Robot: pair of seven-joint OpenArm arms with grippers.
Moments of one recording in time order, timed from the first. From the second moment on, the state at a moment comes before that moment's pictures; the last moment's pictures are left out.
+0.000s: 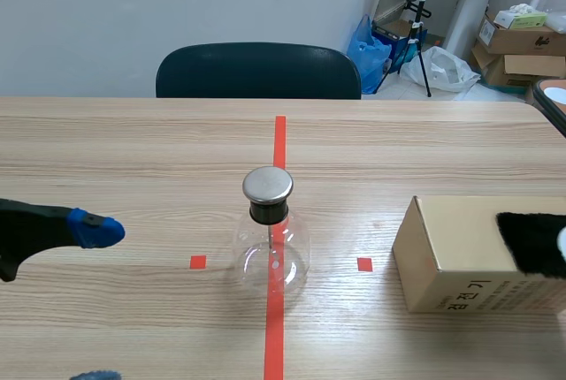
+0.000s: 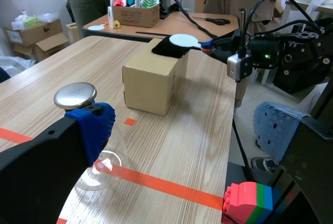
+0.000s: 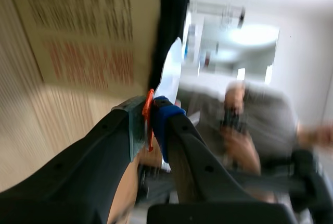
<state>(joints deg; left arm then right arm) 38.6 -61.0 14.9 105.3 -9.4 -33.0 -51.0 -35.0 0.7 36.0 74.9 -77.2 -38.6 45.4</state>
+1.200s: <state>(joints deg) 38.6 -61.0 14.9 105.3 -9.4 -33.0 -51.0 -34.5 0.0 35.3 77.7 -80.7 -38.7 39.9</state>
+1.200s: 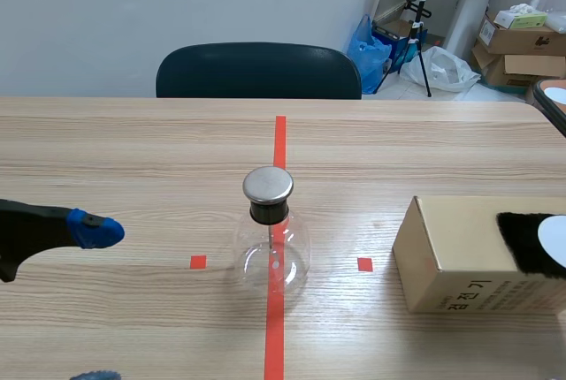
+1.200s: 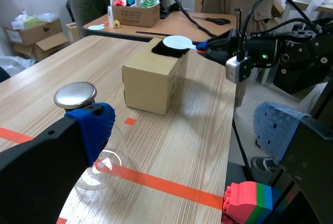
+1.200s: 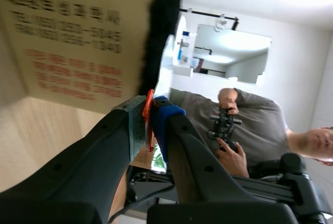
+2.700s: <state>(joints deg) 22.6 -48.0 14.8 84.9 -0.9 -34.7 -44.4 -35.7 0.0 -2.4 93.5 -91.3 -38.5 3.6</state>
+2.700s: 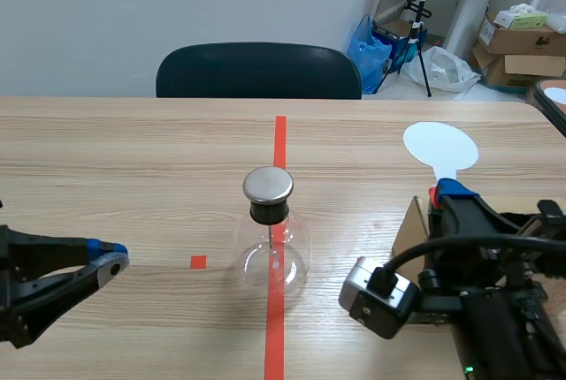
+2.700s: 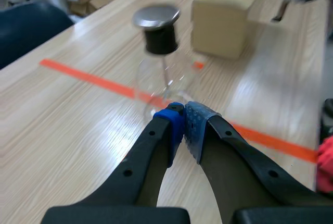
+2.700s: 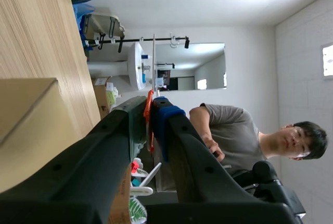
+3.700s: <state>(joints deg) -7.4 -29.5 34.2 50.5 13.9 -38.8 -50.1 -30.6 9.1 -19.3 94.4 -91.3 -29.1 -11.9</state>
